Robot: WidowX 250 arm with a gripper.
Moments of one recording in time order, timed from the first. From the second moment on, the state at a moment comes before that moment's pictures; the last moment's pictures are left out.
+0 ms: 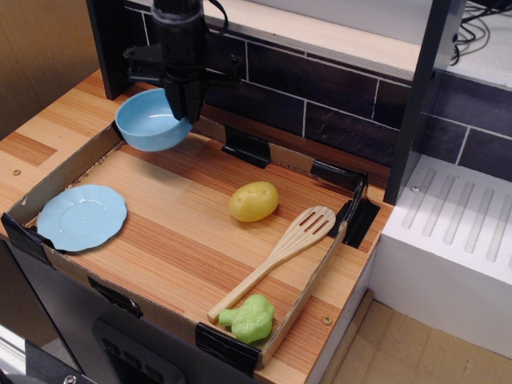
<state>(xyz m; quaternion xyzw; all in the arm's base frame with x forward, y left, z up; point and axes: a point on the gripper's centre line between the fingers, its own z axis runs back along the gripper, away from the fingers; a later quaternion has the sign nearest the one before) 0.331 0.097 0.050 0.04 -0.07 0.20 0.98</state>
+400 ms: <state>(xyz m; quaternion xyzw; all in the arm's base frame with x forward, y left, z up) 0.336 0.092 0.045 0.03 -0.07 0.20 0.98</state>
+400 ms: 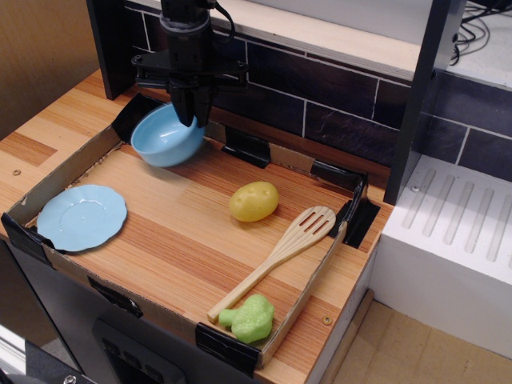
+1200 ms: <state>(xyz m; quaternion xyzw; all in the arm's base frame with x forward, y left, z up) 0.321 0.070 0.111 -0.03 -0.14 0.16 0.98</state>
